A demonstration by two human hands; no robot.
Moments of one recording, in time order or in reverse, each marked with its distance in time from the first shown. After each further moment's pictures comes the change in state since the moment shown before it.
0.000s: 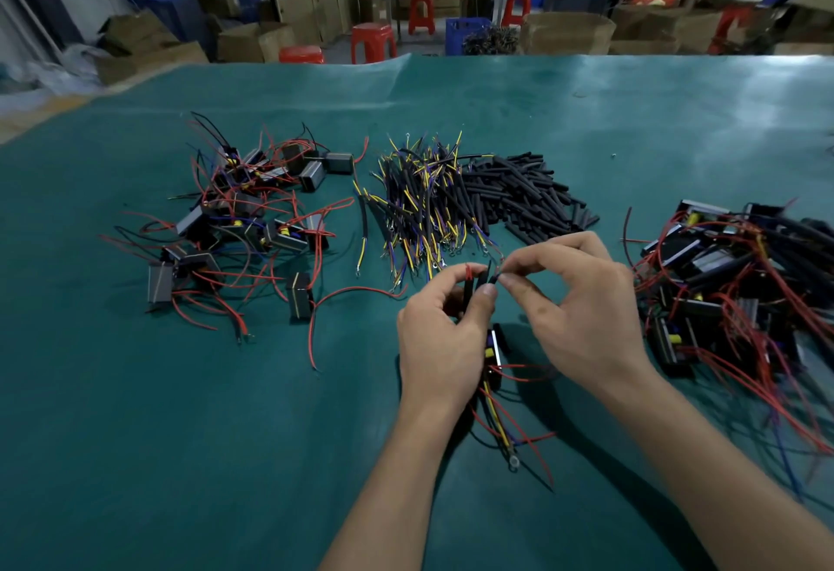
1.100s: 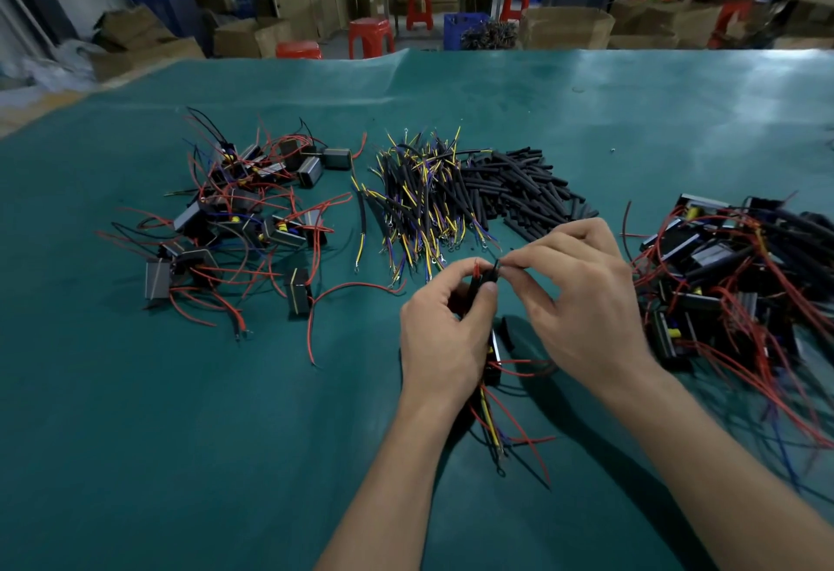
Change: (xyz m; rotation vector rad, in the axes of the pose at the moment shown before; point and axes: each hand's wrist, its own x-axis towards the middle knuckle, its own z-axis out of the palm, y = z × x) left_hand -0.002 -0.001 0.001 -0.011 -0.054 0.015; right_hand 0.000 0.008 0.000 -0.232 0.028 -0.213
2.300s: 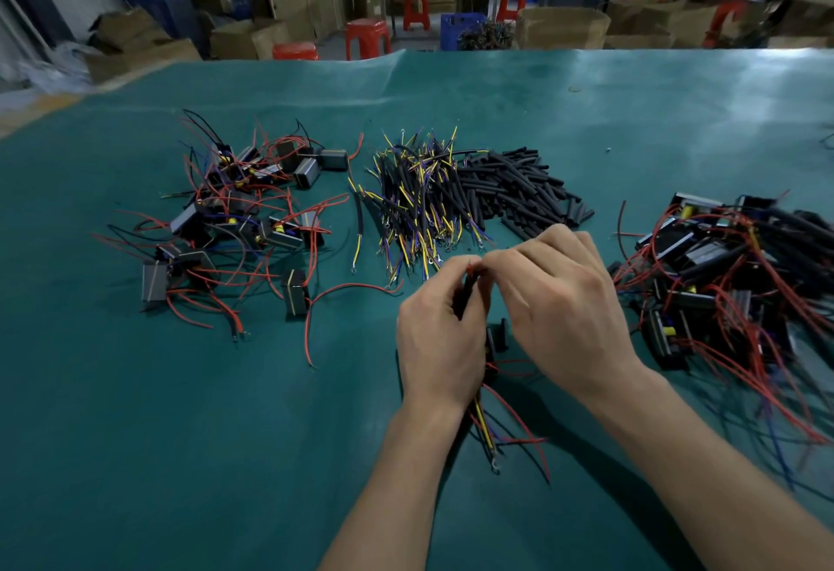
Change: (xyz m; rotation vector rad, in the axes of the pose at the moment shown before) left_hand -0.002 0.006 0.001 0.157 0.064 0.137; right_hand 0.001 -0.014 0.000 -0.184 0.006 -0.198
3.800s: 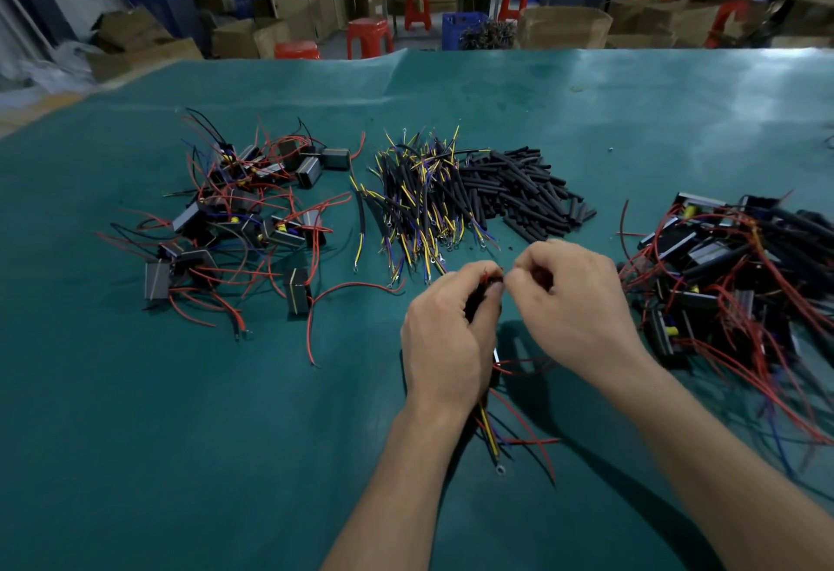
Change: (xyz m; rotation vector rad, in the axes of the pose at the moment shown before) left_hand -0.002 -0.005 0.001 0.085 -0.065 0.076; right_hand 0.008 0.003 -0.002 0.320 -0.239 0.544
